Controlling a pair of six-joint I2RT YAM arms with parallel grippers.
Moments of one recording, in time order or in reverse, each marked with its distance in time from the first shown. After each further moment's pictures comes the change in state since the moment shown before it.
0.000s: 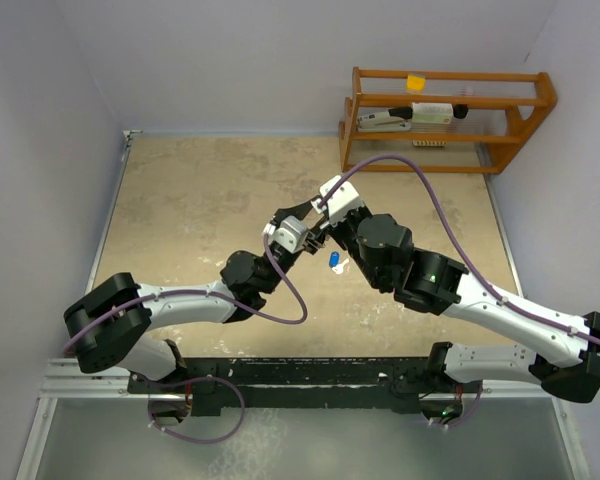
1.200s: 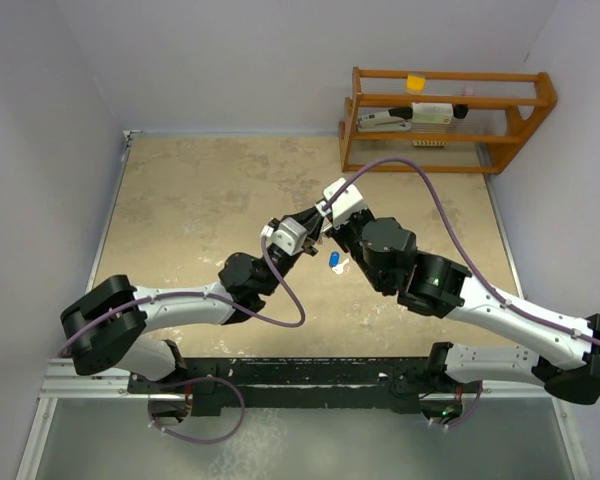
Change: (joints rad) left arm -0.013 -0.017 0.000 0.000 -0.010 0.005; right arm 0.002 -0.023 -0.022 0.015 -0.007 0.012
